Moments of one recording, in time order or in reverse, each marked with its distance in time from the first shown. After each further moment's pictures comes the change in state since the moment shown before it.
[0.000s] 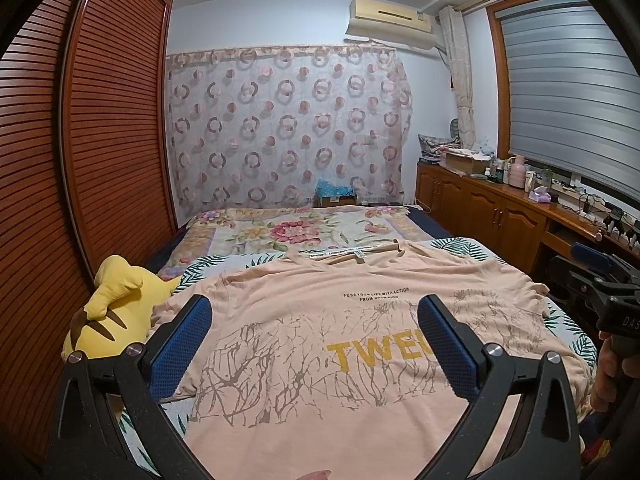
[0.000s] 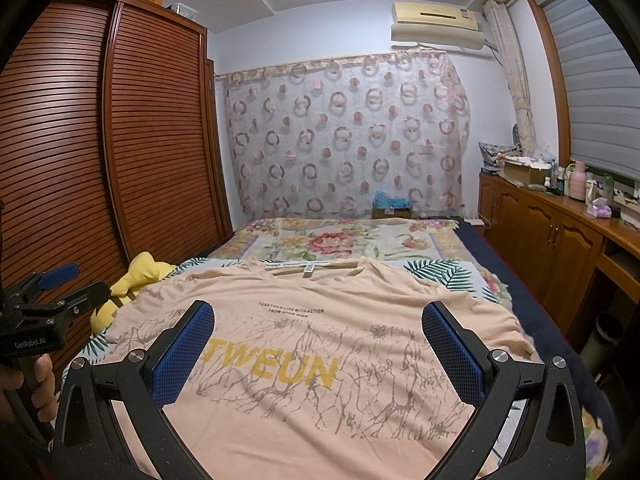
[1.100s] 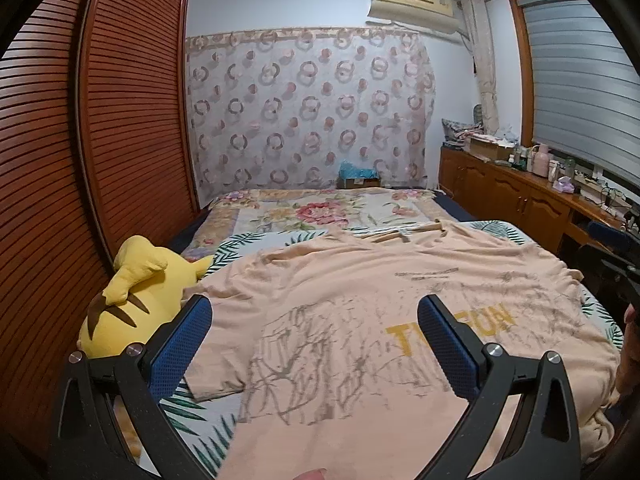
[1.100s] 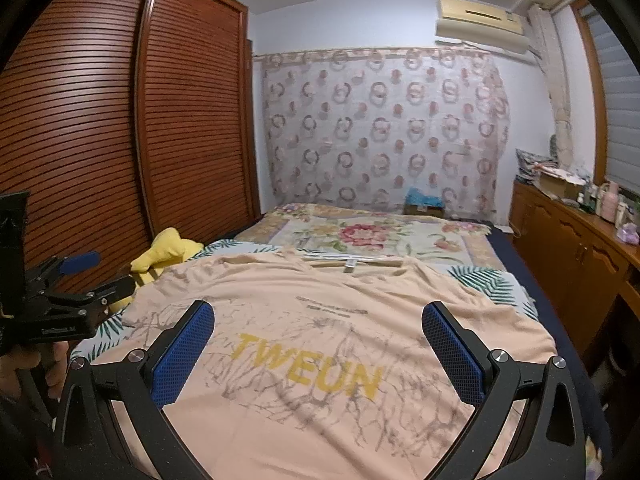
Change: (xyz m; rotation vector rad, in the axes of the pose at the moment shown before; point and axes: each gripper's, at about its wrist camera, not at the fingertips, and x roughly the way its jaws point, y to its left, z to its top) left arm 0.021 0.044 -0.017 -0.014 0.063 0.073; right arm 0.037 0.020 0.008 -0.093 0.048 0.104
